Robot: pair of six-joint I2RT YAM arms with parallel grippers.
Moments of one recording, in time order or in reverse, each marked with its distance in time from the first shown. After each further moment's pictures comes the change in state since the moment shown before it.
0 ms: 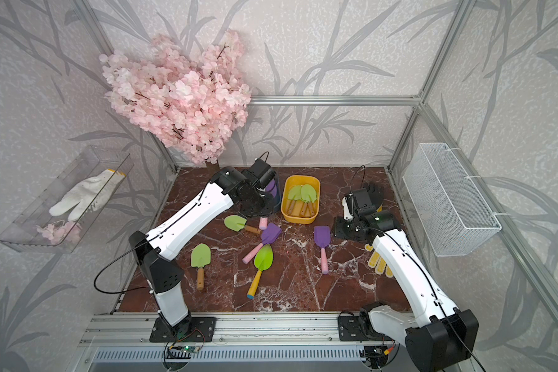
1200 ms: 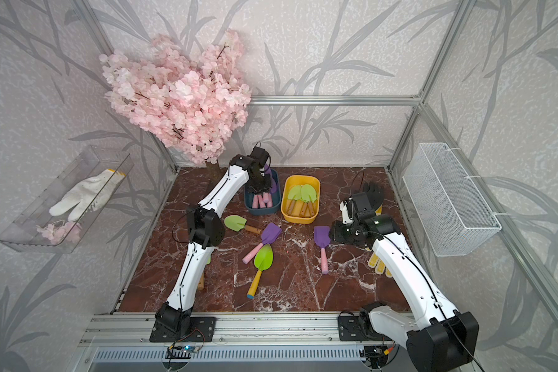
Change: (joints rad) left arm 0.283 0.710 0.610 0.105 0.080 0.106; right arm 0.000 -0.024 -0.053 0.015 -0.075 0.008
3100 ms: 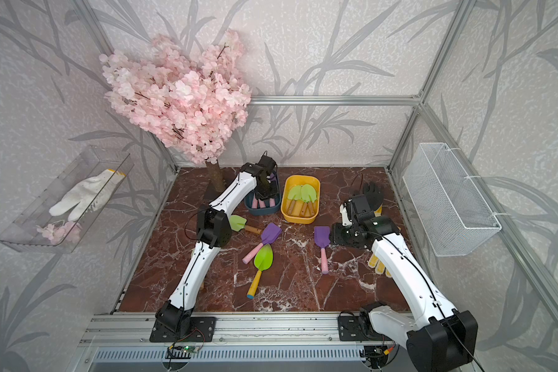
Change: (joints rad) left arm -0.025 0.121 0.026 0.067 0.029 -0.064; right arm 0.000 0.000 -0.026 0.000 0.001 0.000
